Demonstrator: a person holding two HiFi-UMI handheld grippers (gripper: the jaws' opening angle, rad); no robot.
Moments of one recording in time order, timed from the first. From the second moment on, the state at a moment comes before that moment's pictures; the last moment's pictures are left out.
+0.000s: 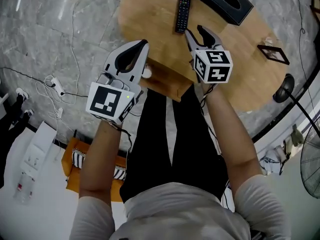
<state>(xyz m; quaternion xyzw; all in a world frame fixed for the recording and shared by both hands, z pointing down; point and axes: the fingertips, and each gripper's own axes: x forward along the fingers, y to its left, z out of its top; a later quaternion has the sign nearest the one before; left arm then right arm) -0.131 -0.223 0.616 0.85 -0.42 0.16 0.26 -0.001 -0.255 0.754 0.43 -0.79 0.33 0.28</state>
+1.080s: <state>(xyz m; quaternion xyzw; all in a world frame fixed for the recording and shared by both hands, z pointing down) -0.144 -0.198 0.712 0.84 -0.42 0.16 0.32 -0.057 -0.261 0.857 0.39 -0.80 0.28 0.36</state>
